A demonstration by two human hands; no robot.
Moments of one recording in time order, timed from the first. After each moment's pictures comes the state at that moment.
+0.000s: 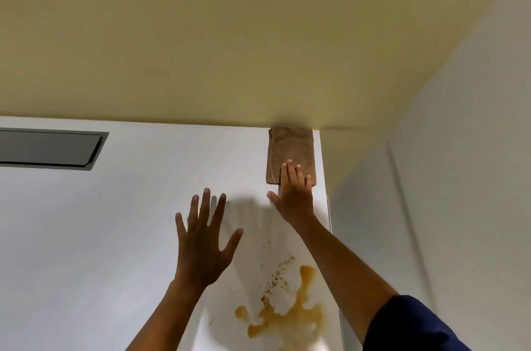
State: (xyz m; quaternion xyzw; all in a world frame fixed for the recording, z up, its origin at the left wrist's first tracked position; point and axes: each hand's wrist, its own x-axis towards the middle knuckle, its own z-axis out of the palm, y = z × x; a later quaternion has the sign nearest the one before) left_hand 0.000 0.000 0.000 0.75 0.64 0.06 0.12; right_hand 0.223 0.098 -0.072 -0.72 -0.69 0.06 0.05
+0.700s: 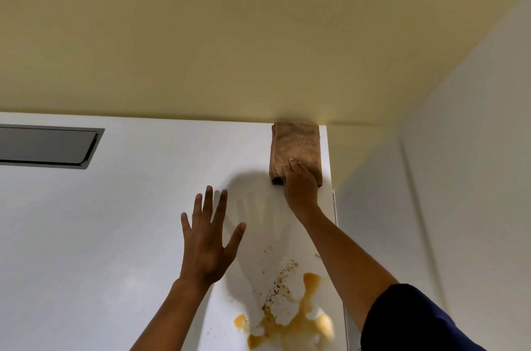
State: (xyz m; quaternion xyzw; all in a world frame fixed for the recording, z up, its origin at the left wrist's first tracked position) left_hand 0.011 0.019 -0.013 0.72 0.66 0.13 0.19; right_hand 0.237 0.137 -0.082 -0.71 -0.68 0.15 0.10
